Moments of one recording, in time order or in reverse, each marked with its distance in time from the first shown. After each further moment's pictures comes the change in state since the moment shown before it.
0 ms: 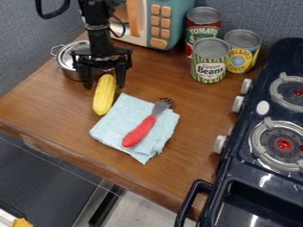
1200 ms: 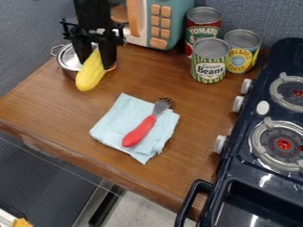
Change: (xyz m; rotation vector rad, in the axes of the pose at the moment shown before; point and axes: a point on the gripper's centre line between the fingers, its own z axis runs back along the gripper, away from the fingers) arm -0.036 -0.004 0.072 -0.048 -0.051 -0.440
